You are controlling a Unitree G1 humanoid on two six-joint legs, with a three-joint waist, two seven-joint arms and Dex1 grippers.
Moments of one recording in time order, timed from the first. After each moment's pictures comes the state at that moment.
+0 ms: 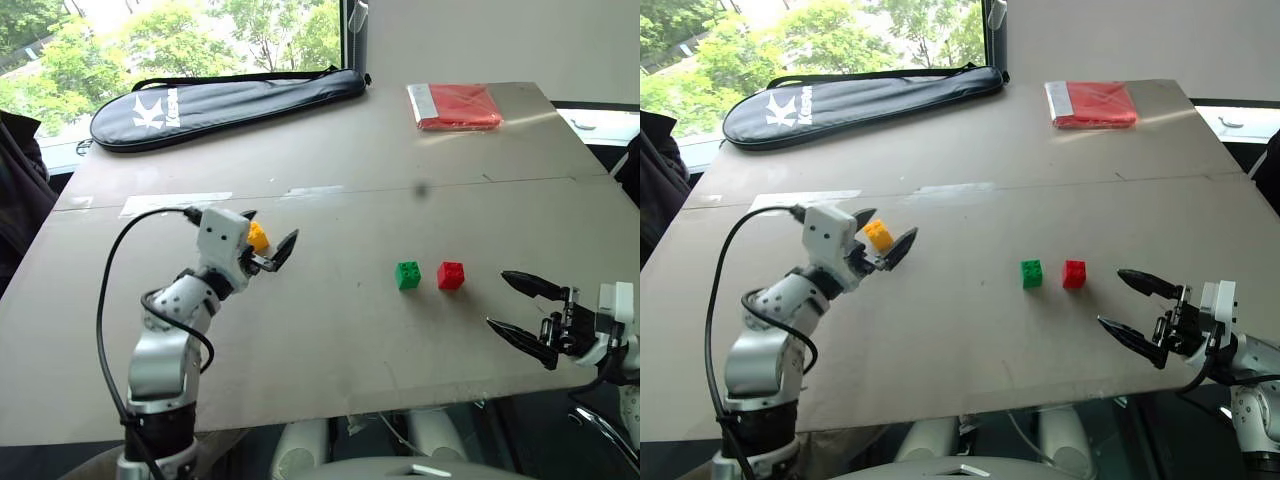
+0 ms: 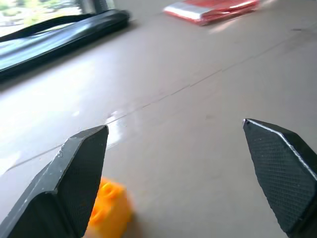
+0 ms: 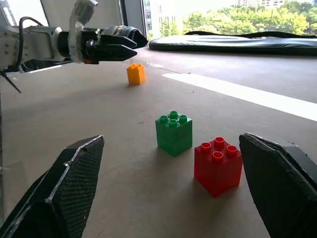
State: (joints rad) left arm -0.02 0.24 0.21 -0.39 -0.06 0.41 -0.38; right arm 0.15 -0.57 -0.29 -0.06 0.69 -0.03 1.30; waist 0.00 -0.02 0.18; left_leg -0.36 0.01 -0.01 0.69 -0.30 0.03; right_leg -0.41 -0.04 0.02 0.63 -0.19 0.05
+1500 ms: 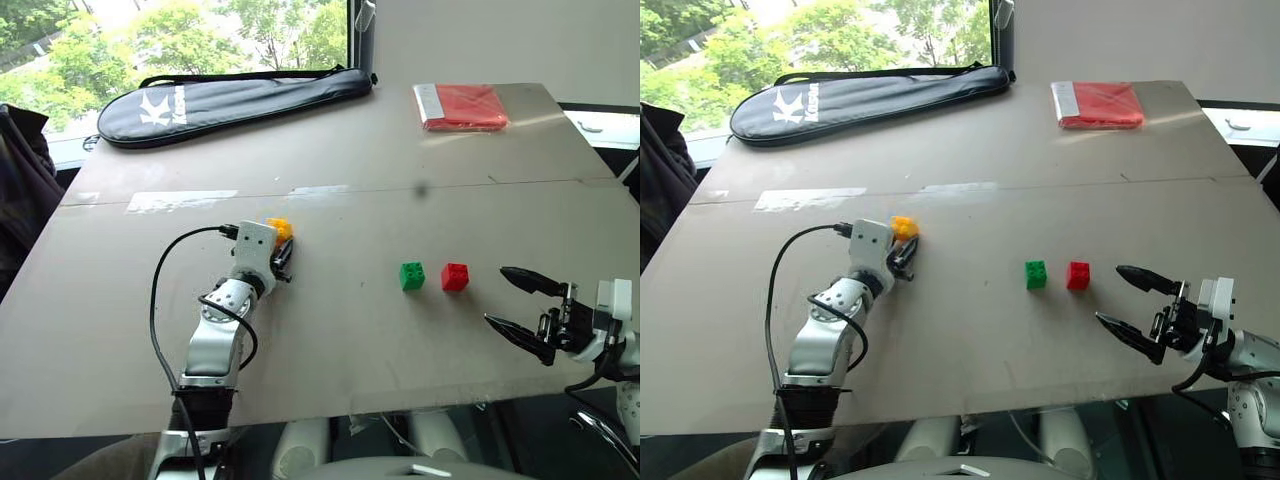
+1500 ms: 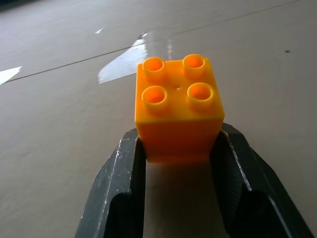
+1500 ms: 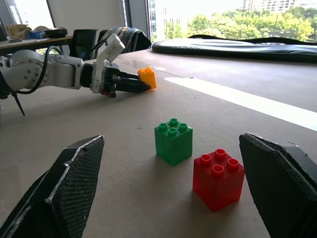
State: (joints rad) left arm -0.20 0.34 0.02 -0.06 -0.08 0.31 -0.42; right arm 0.13 -0.57 -0.29 -0.06 0.68 -0.05 1.30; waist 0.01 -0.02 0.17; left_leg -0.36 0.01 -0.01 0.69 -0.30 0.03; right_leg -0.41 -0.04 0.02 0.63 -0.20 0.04
